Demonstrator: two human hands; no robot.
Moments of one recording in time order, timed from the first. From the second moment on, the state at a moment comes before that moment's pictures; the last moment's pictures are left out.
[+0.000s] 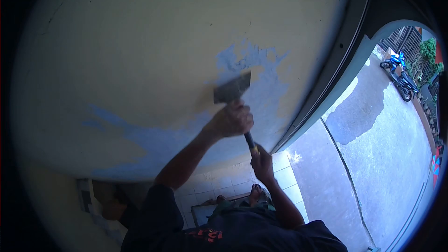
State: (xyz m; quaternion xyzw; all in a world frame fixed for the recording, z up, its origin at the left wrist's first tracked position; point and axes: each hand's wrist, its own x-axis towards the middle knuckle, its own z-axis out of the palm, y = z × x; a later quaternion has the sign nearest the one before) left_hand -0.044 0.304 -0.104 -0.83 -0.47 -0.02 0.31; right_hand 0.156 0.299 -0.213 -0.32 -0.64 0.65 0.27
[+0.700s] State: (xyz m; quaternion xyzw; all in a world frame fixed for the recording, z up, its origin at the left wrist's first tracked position) left_hand -0.036 0.308 -0.105 -0.86 -0.46 0.01 0.24; right_hand 0.167 0.286 -0.202 -0.30 -0.56 0.74 0.22
